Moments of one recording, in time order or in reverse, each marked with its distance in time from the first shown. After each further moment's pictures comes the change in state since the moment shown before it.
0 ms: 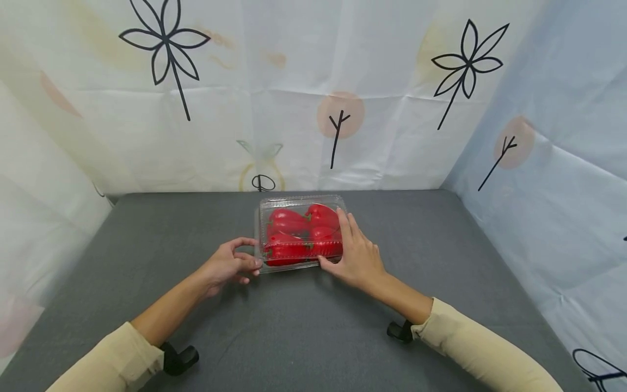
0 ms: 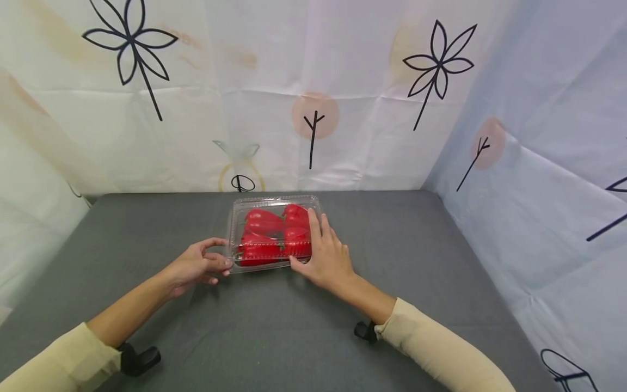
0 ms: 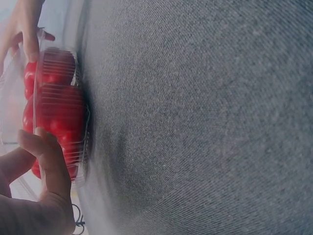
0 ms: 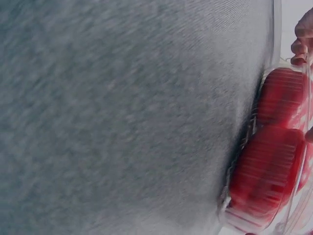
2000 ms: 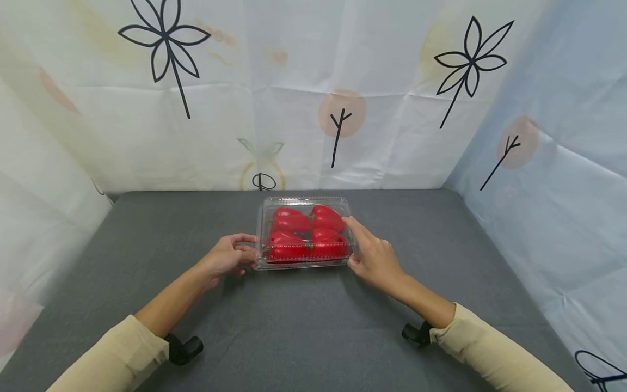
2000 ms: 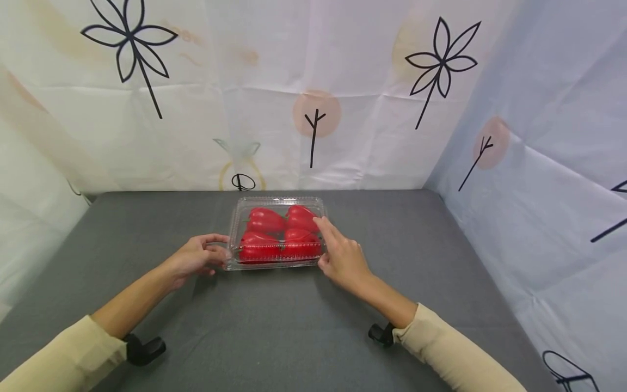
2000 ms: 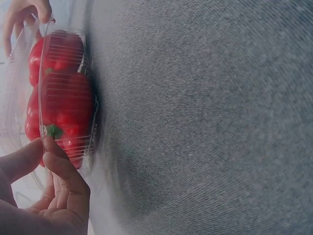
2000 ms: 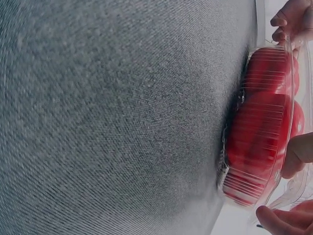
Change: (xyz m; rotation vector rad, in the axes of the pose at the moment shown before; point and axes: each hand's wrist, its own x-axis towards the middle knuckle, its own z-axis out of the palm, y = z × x) left_hand 0.010 0.010 -0.002 0.115 0.061 -0.015; right_hand -0.009 0.030 -0.018 0.068 0.079 -0.233
